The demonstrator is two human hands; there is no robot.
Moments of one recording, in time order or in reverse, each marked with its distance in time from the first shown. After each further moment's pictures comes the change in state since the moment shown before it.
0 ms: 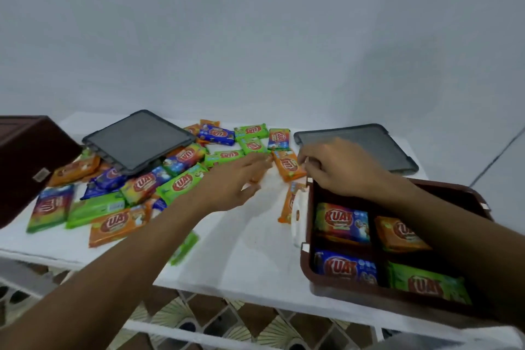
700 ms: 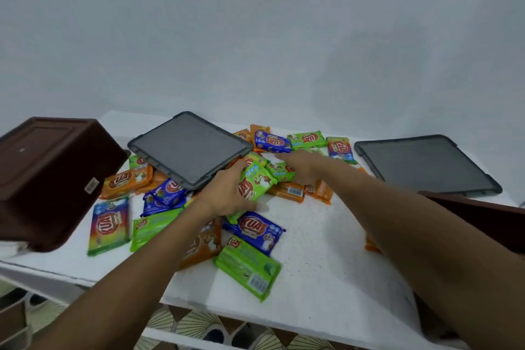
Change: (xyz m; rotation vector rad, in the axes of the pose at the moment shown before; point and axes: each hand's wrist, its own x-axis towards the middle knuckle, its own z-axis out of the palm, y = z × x) left_hand -0.074 -0.155 -0.018 -0.375 -0.109 -0.554; right_hand 0.231 -0.069 0.149 -0.079 -0.627 0.208
